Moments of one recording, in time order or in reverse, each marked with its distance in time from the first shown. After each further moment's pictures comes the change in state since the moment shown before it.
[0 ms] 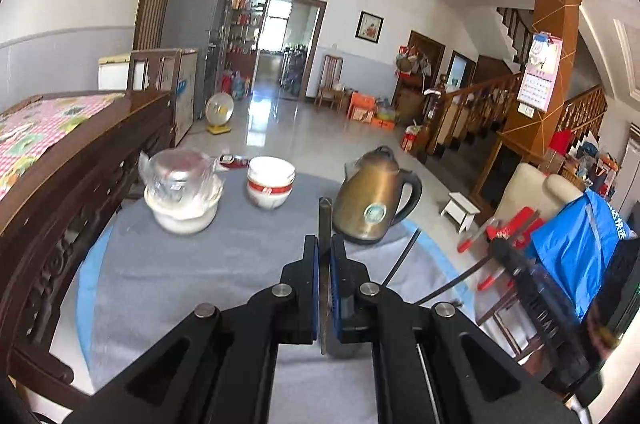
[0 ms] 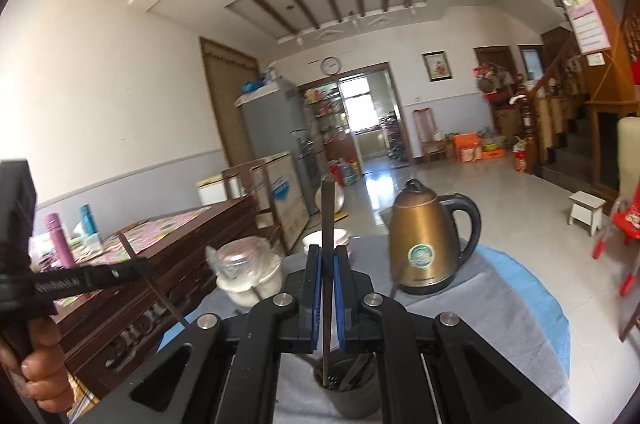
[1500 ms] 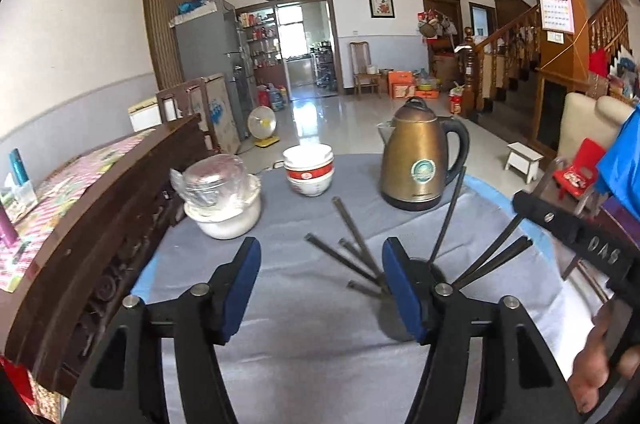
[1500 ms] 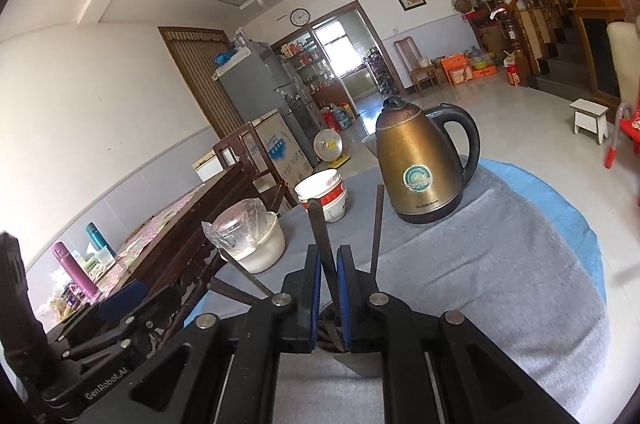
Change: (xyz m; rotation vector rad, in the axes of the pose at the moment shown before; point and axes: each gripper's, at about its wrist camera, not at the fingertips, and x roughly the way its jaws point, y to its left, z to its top) left arm 0.030 -0.046 -0.058 0.243 0.021 0.279; right arm 0.028 -0.049 -0.030 0.220 0.206 0.054
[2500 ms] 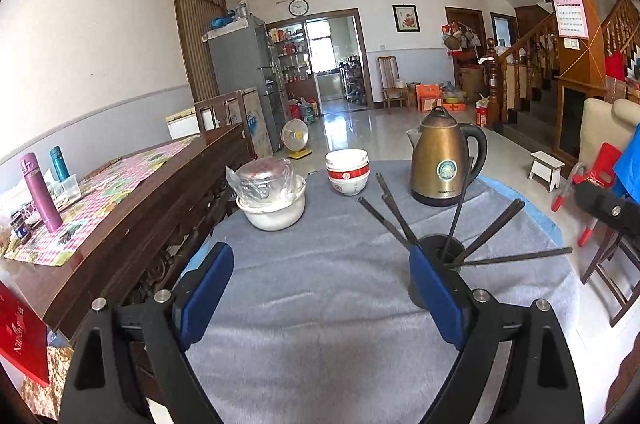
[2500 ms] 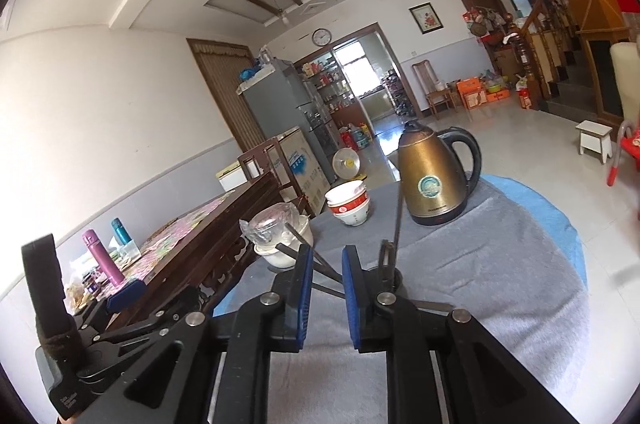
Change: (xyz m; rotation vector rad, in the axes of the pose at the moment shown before) left arm -0.077 0.026 -0.041 -0.013 -0.053 0.103; right arm -0.100 0.028 -0.034 -0.041 -0.078 0.044
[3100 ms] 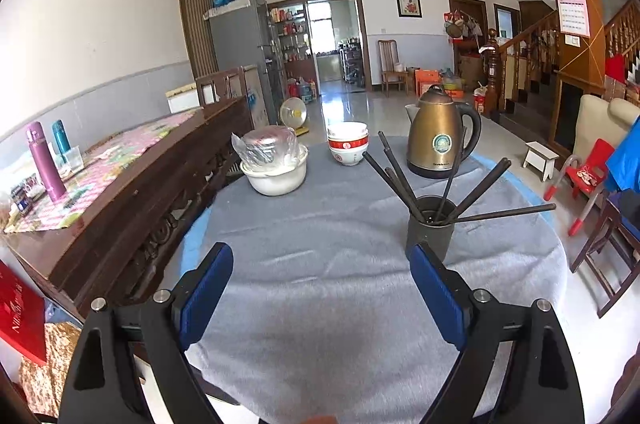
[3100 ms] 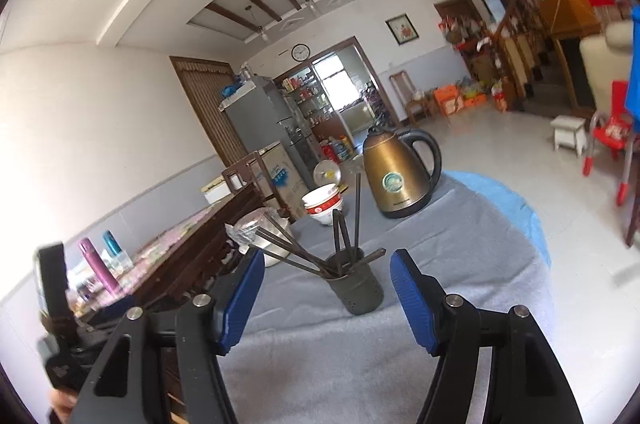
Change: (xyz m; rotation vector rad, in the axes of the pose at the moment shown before) left arm -0.036 0.011 -0.029 -0.023 0.062 -0.012; right arm -0.070 -0.007 -0.037 -0.015 -0.062 -0.078
